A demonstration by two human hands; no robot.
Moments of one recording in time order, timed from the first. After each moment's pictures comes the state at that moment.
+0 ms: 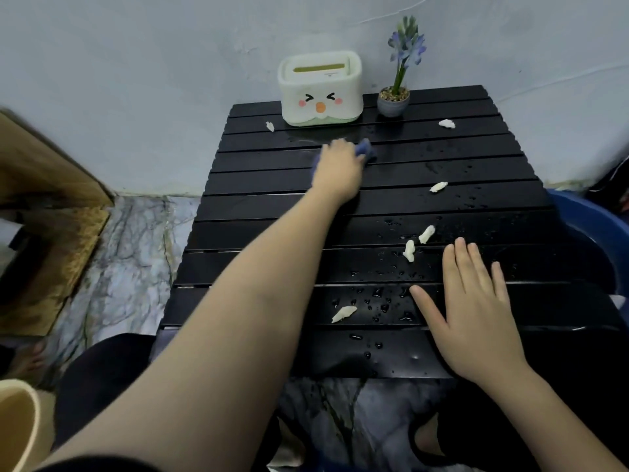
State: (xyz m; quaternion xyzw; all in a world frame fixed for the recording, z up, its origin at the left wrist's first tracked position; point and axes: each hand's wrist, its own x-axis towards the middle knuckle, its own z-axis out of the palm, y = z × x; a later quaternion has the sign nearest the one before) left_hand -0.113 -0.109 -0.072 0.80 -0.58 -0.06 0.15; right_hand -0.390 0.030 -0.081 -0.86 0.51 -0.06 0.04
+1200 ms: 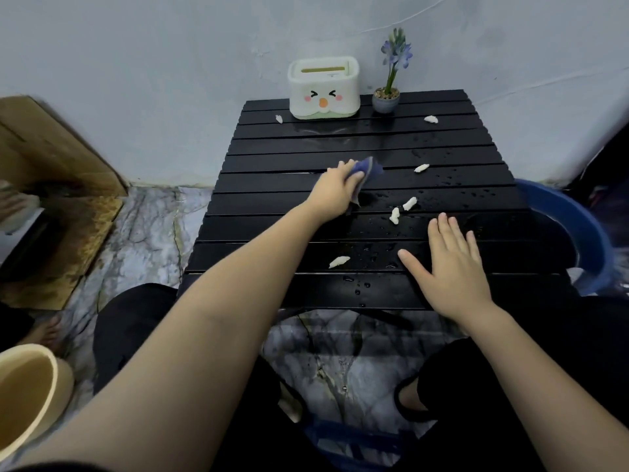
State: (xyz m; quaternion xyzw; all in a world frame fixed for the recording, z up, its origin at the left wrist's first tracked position) left_hand -0.148 0.005 -0.051 0.74 -0.55 -0.25 0.28; right_hand -0.406 0.040 -0.073 -0.85 0.51 -0.06 0.11
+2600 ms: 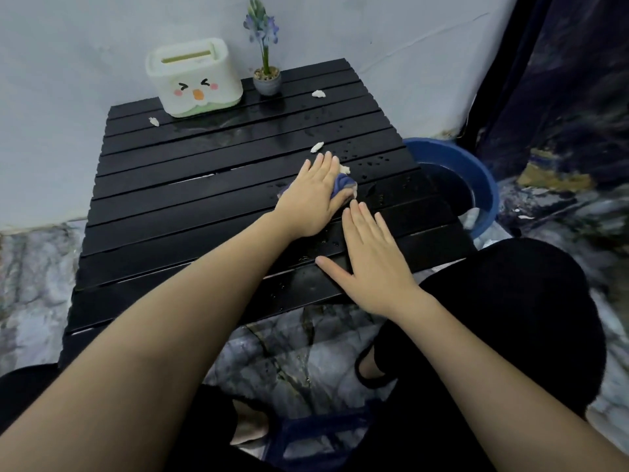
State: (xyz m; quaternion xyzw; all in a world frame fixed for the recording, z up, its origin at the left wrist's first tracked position) left_hand -0.257 -0.027 -0.073 0.61 -0.78 -0.10 0.09; right_hand -0.425 0.057 -0.071 -0.86 0.49 -0.05 0.09
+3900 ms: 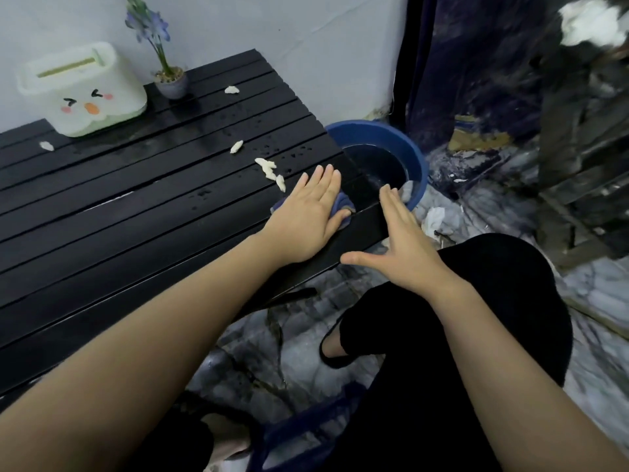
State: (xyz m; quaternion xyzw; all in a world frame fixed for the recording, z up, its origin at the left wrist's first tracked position) left_hand -0.352 -0.003 -0.064 0.49 -0.87 -0.10 0.05; right_hand -0.554 0.048 -0.079 -0.71 0.61 -0.17 0.30
